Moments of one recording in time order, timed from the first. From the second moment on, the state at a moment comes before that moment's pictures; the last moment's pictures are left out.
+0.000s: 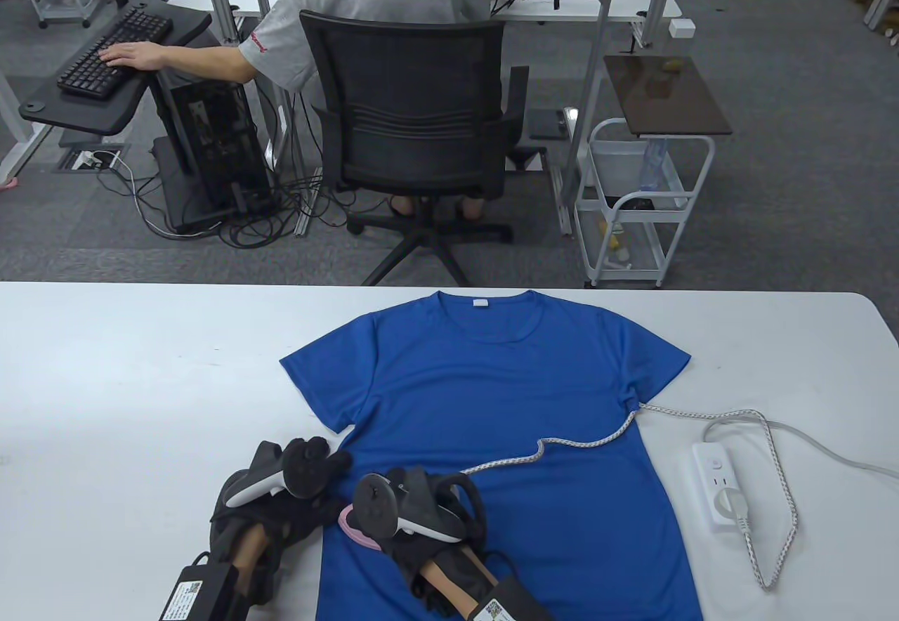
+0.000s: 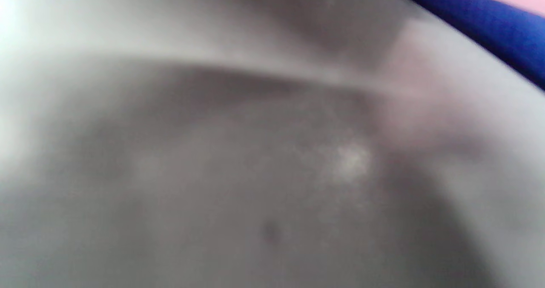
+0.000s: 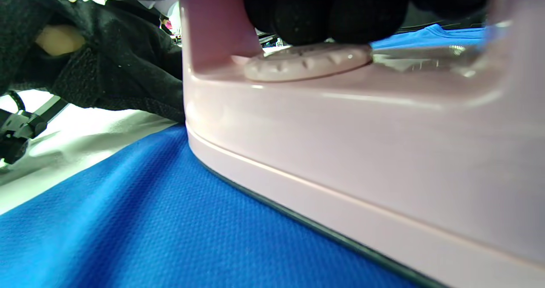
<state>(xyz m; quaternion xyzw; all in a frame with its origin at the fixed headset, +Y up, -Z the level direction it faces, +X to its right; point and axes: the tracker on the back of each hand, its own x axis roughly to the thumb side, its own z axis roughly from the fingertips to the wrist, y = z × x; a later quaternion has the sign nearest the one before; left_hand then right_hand) -0.240 -0.809 -0.374 -0.29 -0.13 0.07 0.94 -0.055 -0.733 -0.323 0.25 0.07 0.96 0.07</state>
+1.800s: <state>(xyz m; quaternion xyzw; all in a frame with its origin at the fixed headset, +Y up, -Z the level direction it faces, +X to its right) -0.238 -0.809 -0.375 -0.27 -0.12 0.03 0.95 -0.061 -0.739 -0.374 0.16 0.06 0.99 0.04</state>
